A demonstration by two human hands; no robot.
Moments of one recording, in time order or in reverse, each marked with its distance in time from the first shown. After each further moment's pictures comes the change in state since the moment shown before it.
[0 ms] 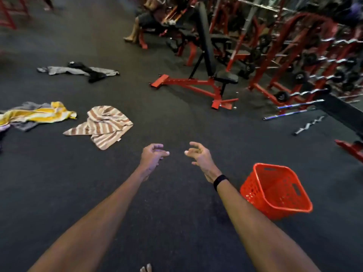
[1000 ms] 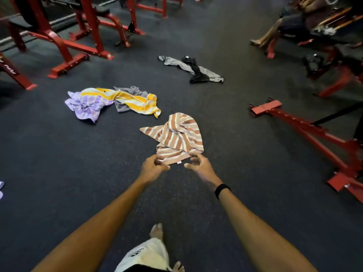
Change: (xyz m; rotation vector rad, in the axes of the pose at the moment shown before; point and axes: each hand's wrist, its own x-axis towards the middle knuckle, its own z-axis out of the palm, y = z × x) left_hand 0.423 0.032 -0.215 0.071 0.570 -0.236; right_hand 0.534 -0.140 0.250 -0.320 -0.727 -0.107
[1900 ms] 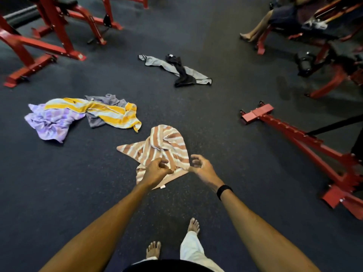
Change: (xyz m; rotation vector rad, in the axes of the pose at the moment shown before) left_hand 0.266 0.126 0.085 0.031 -0.133 0.005; right_hand 0.246 -0.050 -0.154 -0.029 0.024 0.114
